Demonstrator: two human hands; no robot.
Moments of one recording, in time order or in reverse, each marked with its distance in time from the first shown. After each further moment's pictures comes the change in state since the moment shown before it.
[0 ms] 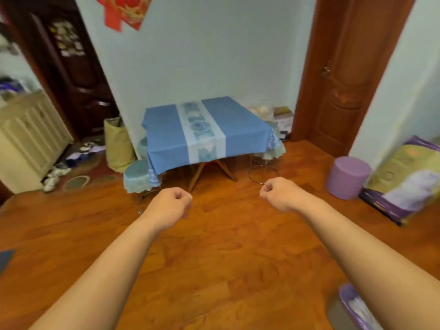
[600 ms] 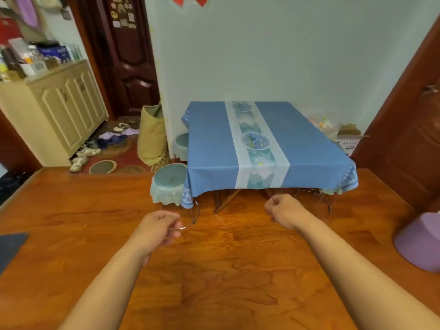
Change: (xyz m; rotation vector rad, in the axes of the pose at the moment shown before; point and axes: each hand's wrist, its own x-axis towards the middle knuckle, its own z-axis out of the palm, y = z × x) left_hand 0.338 -0.165 -0.168 -0.455 0.149 -0.334; right_hand 0.390 -0.213 0.109 0.075 -0.125 -0.026
